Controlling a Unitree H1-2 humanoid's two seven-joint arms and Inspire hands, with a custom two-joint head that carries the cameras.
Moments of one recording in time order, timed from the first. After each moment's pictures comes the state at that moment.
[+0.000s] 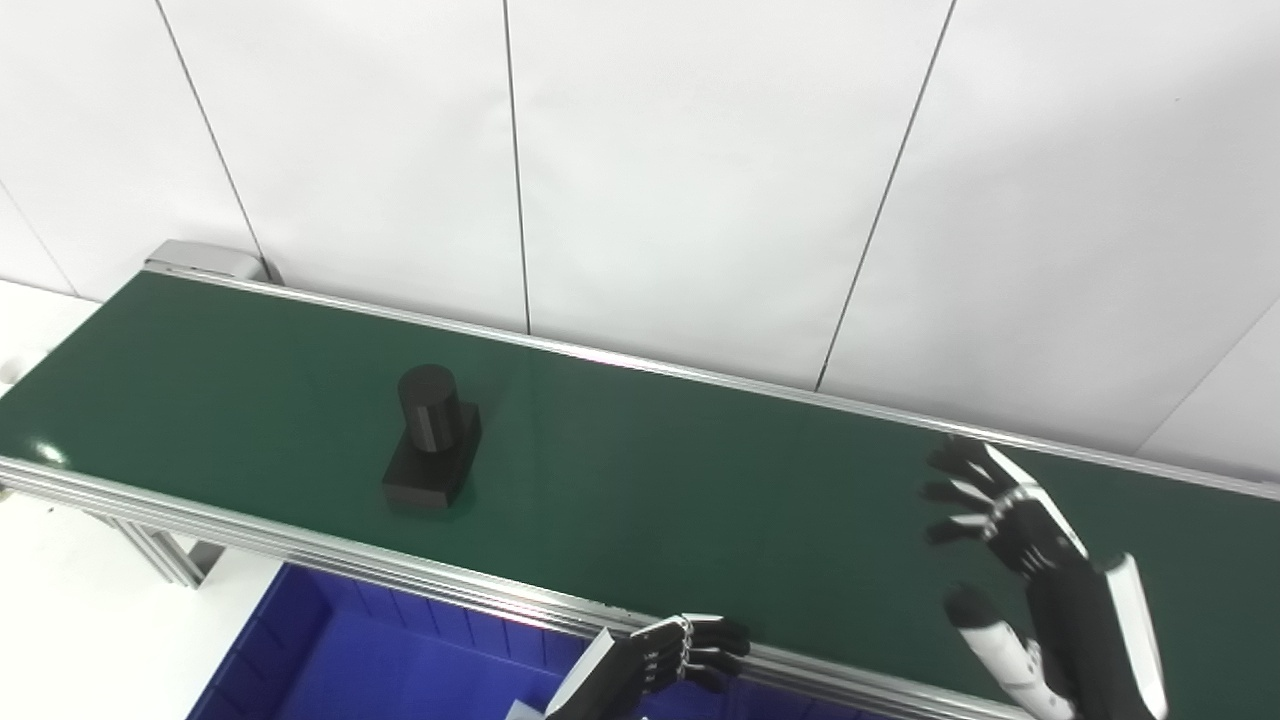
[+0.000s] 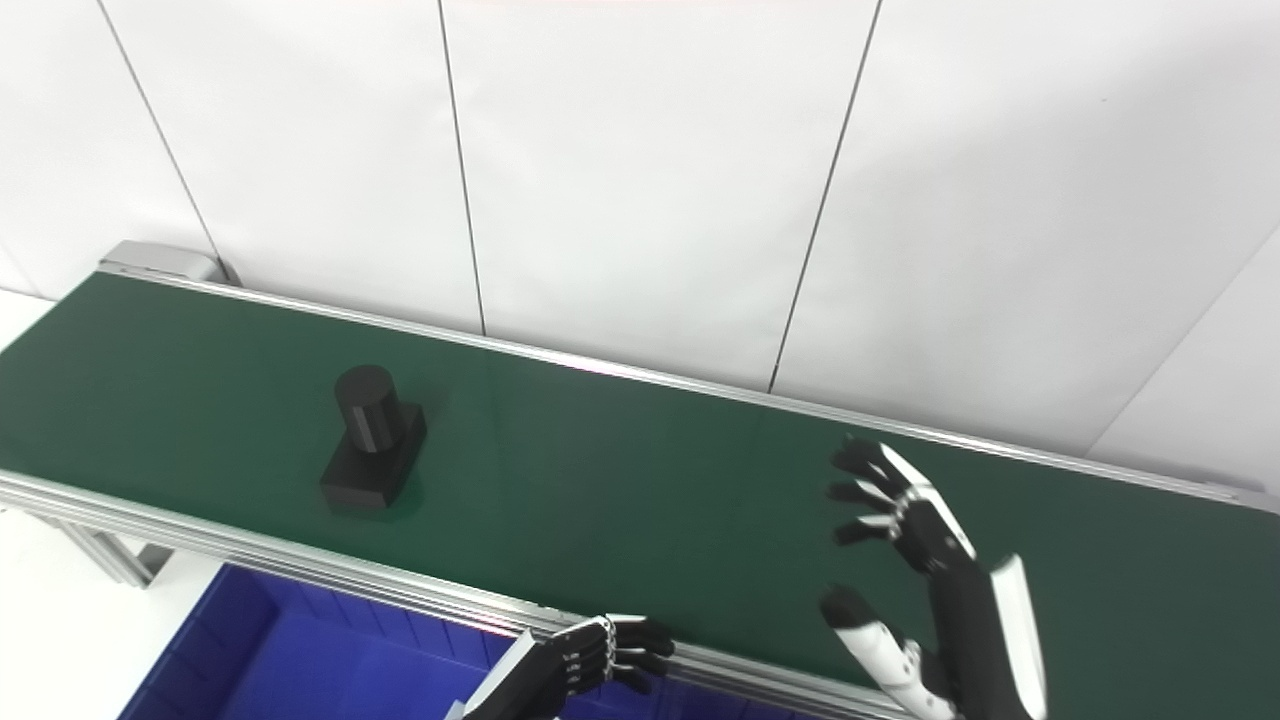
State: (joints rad) left arm 0.30 -0.01 -0.23 0.12 0.05 -0.42 -0.15; right arm 0.00 -0.11 0.20 -0.39 -0.19 -0.12 0.16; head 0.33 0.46
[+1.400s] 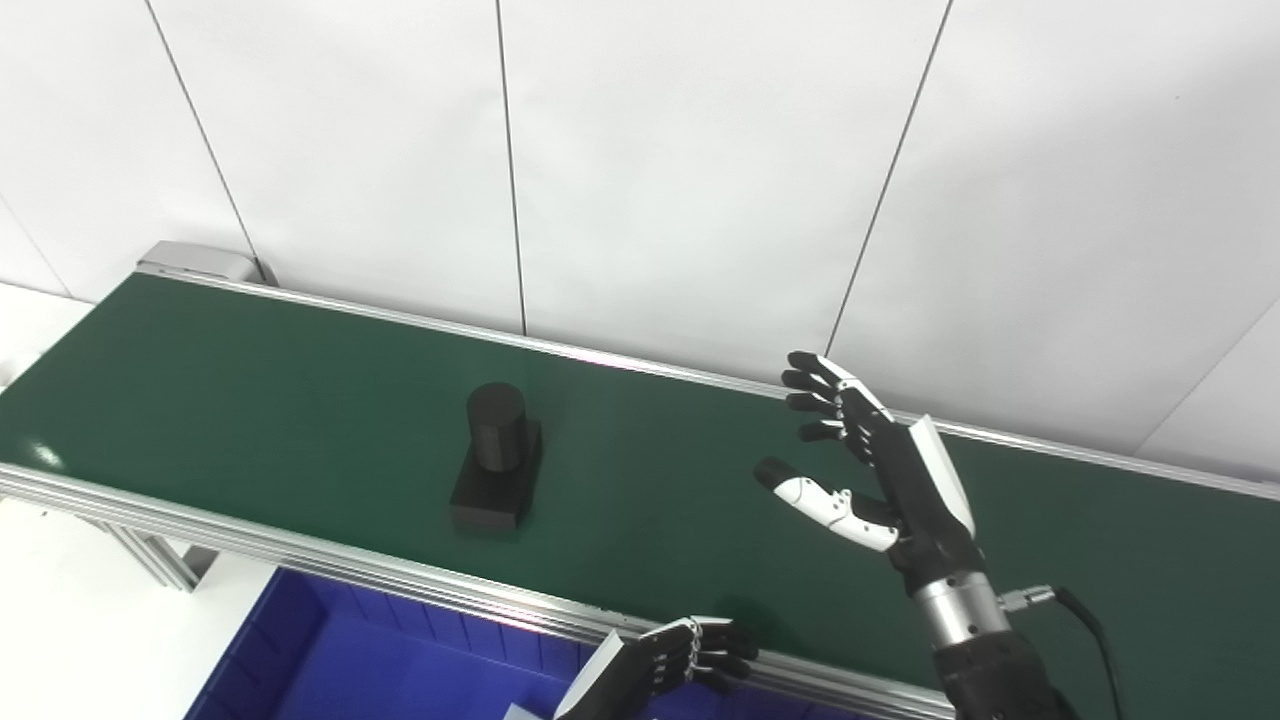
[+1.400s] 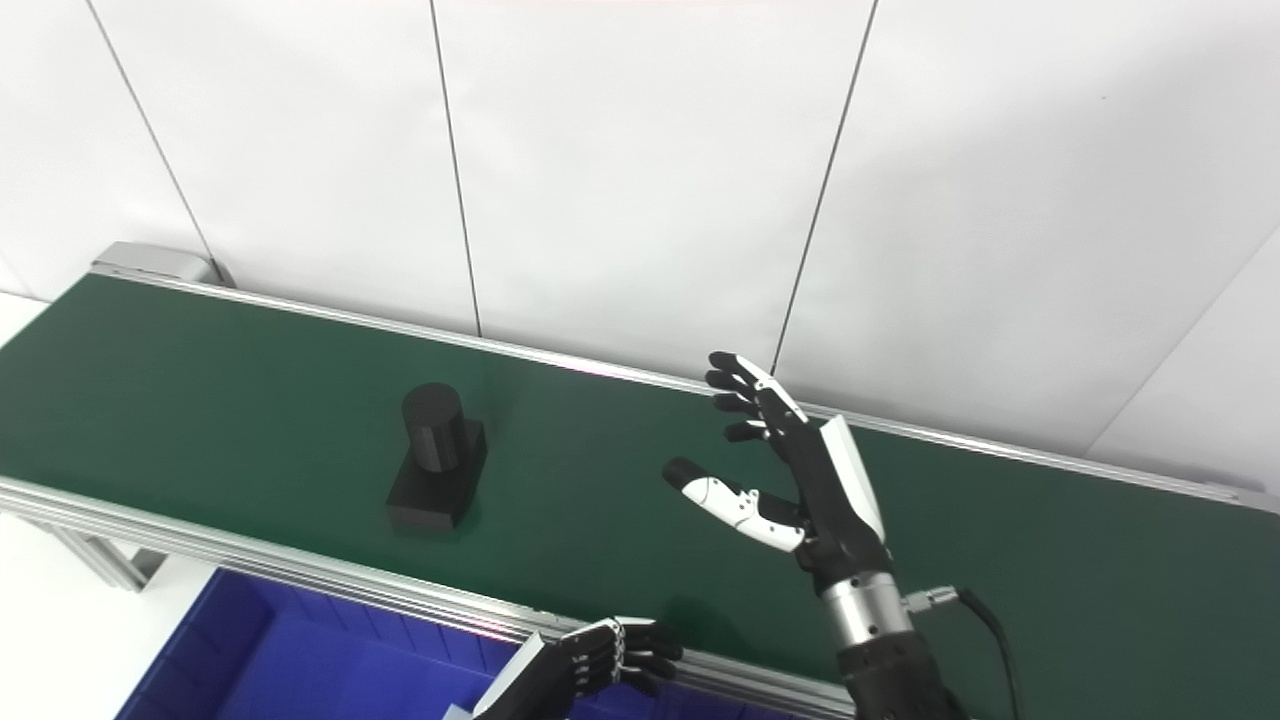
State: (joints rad) left arm 0.29 -0.01 -0.25 0.13 0.07 -0.42 -0.12; right arm -0.31 -0.01 0.29 0.00 -0.29 0.01 0.20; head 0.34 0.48
